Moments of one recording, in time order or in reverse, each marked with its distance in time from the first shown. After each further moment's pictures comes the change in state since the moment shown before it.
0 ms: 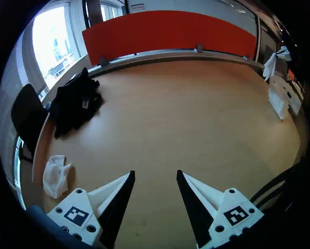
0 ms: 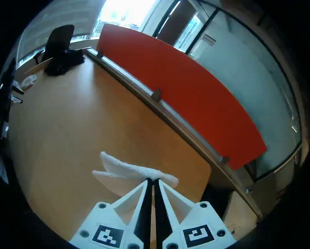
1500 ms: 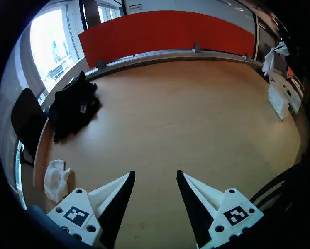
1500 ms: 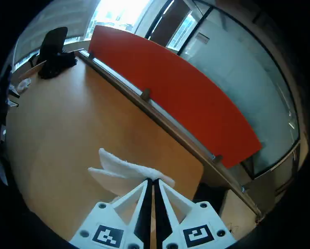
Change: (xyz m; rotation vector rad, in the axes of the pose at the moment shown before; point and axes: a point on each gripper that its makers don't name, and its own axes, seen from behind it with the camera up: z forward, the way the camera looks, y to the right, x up) left arm 0.013 0.006 0.003 0.003 0.000 0.019; right arm 0.000 0.039 -0.003 -0.033 -0.005 0.020
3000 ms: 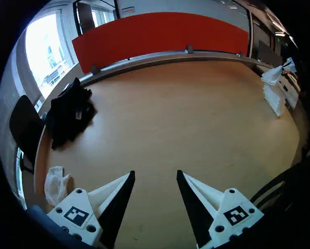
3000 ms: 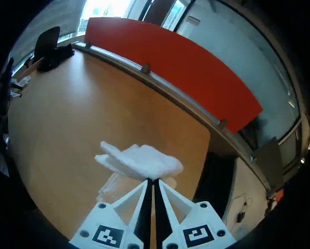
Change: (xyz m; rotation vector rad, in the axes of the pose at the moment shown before) left arm 0.011 0.011 -0.003 -0.024 0.016 0.046; right arm -0.129 -0.042 -0.041 0.013 -0.120 0.122
